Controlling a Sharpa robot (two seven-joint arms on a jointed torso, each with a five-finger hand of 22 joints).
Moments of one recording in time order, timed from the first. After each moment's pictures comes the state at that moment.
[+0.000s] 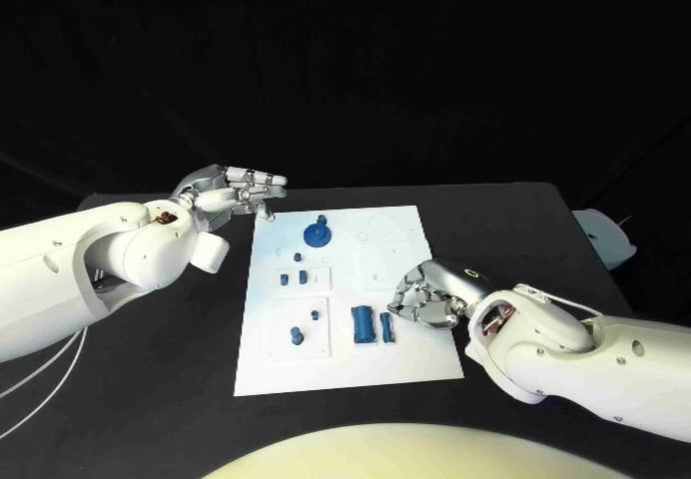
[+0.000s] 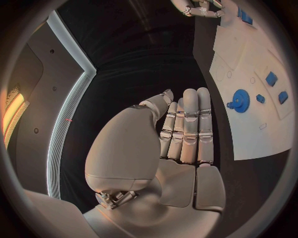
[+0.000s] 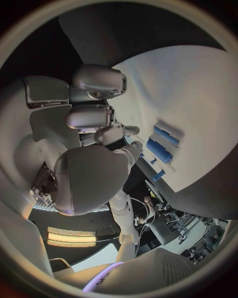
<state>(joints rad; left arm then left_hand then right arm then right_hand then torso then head) 1.21 -0.95 -0.02 1.56 -0.13 -0.21 0.16 1.41 -0.14 0.44 0.04 0.05 1.01 0.18 0.11 0.07 1.01 0.11 0.36 0.12 1.13 0.03 0.93 0.38 0.18 0.93 0.13 0.90 0.49 1.01 -0.98 -0.13 1.90 -1.49 -0.51 -0.43 1.22 -0.10 0.22 0.18 0.34 1.03 0.07 0.28 0.53 1.34 -0.01 1.15 1.27 1.47 -0.07 1.43 1.30 0.07 1.43 0.03 1.19 1.31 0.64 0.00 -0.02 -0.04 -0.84</state>
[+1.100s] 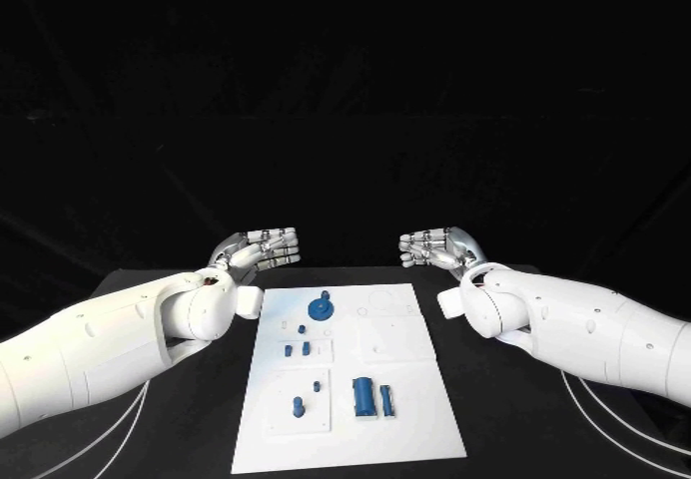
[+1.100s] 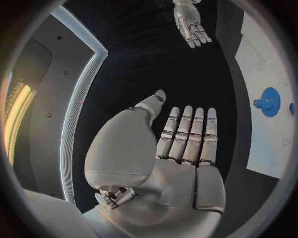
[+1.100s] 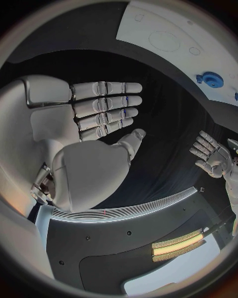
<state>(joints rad) 1.14 -0.74 -0.03 1.28 0.09 -0.26 0.34 1.26 -0.10 0.33 0.04 0.04 0.87 0.15 0.05 0.04 0.85 0.18 0.15 0.04 0.75 0.17 0.14 0.04 0.15 0.60 0.26 0.24 0.11 1.15 -0.64 -0.10 1.14 -0.21 -0.40 0.37 1.23 -0.06 0.32 0.01 0.12 0.91 0.17 0.05 0.21 0.97 0.14 0.08 0.12 0.97 0.10 0.11 0.19 0.17 0.85 0.20 0.04 0.66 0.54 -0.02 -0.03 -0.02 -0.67</state>
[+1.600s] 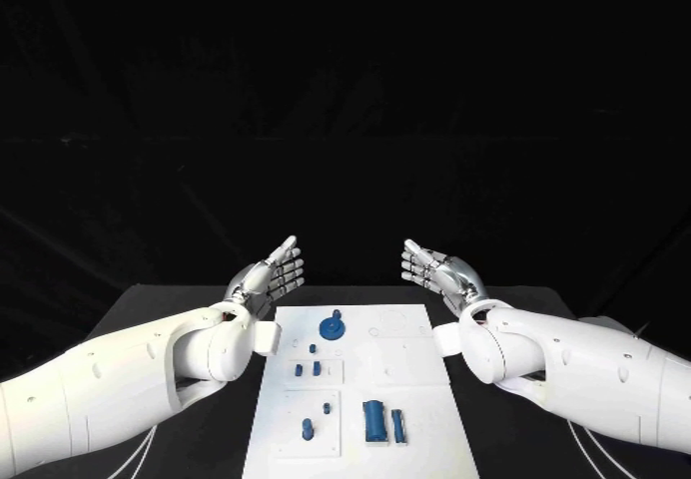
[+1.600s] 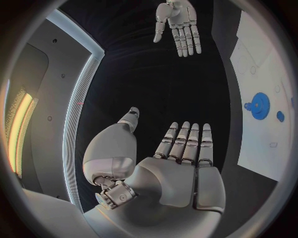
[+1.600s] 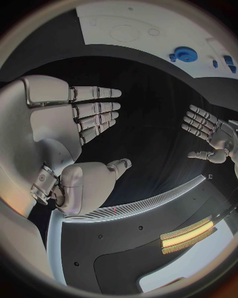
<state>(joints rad) 1.09 -0.77 -0.01 1.44 0.07 -0.43 0.38 0.68 -0.01 0.18 0.00 0.01 0.47 0.06 0.01 0.00 0.46 0.10 0.05 0.00 0.41 0.08 0.04 0.00 0.10 0.33 0.14 0.13 0.01 1.08 -0.73 -0.03 1.43 -0.13 -0.55 0.41 0.66 0.00 0.17 0.00 0.02 0.49 0.09 0.01 0.11 0.52 0.04 0.01 0.02 0.53 0.01 0.02 0.10 0.12 0.46 0.11 0.01 0.36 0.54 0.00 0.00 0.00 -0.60</state>
